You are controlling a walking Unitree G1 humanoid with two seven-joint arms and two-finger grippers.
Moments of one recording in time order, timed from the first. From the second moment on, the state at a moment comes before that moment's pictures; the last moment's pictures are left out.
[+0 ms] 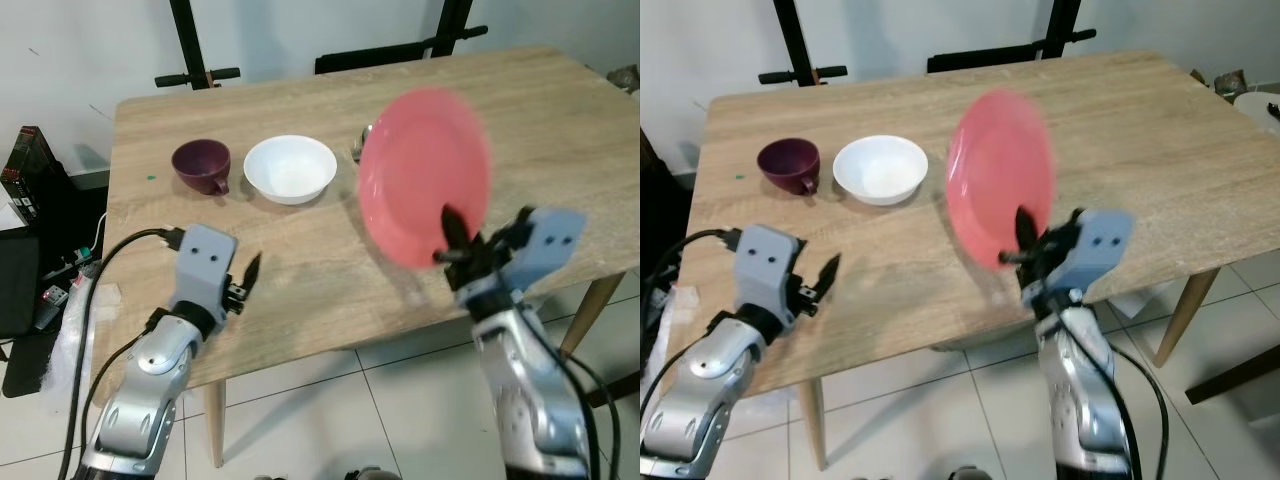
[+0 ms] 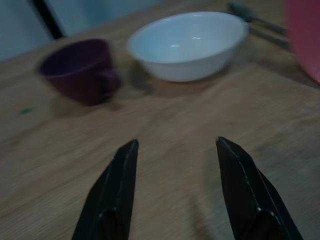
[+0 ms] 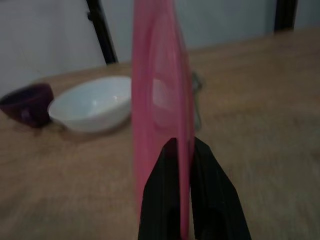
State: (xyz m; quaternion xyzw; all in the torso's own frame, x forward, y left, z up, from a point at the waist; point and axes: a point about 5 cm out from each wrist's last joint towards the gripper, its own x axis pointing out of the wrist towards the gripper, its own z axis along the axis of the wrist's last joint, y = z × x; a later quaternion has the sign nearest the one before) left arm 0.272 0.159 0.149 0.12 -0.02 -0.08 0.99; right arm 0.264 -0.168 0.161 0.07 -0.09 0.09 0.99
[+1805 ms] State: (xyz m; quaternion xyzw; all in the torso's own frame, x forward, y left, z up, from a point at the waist) left arm 0.266 0.161 0.151 0.11 -0.03 -0.04 0.99; right arm 0.268 -0.157 0.155 0.08 -0.09 0.10 0.99
